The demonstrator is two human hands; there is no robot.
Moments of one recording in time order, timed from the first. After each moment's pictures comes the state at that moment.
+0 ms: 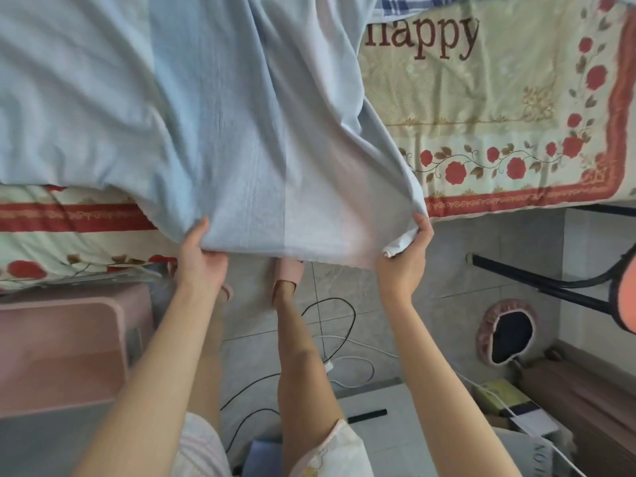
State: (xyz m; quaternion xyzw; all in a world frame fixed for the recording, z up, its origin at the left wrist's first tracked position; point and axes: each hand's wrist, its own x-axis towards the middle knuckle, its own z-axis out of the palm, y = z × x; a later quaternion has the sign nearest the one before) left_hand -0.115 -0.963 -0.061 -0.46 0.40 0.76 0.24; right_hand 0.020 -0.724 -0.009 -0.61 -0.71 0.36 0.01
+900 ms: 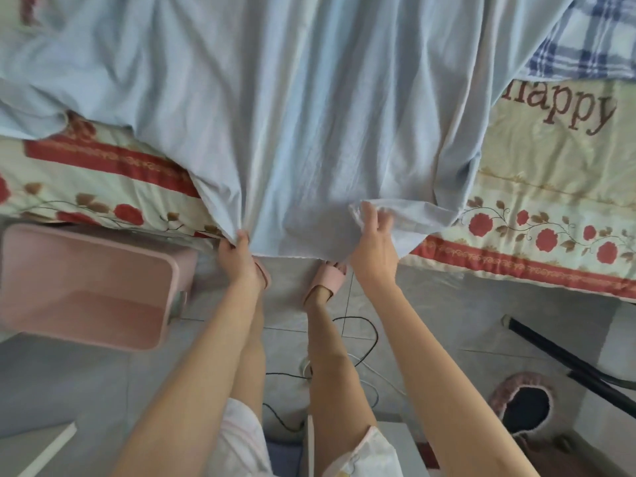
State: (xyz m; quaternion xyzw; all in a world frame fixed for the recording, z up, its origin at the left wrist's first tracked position) left_hand -0.120 -1.047 -0.069 -0.56 0.56 0.60 0.11; right_hand -0.093 -0.851 -0.033 -0.28 -0.89 0.26 -0.25
